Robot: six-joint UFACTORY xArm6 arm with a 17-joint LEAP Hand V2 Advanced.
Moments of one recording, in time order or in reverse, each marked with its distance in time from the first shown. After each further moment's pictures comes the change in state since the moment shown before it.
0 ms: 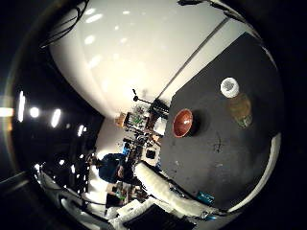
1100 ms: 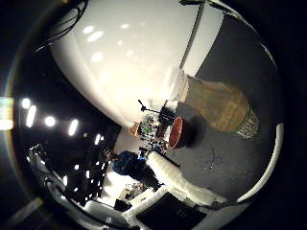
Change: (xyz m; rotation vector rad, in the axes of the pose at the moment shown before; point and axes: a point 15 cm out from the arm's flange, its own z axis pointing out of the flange) arm 0.105 0.016 0.095 0.015 -0.143 0.112
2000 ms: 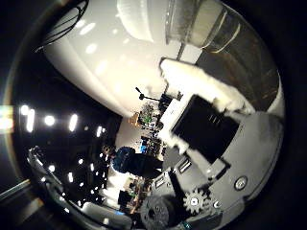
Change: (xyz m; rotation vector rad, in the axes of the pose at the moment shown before) arm -0.028 0.012 0.076 -0.146 -0.044 -0.028
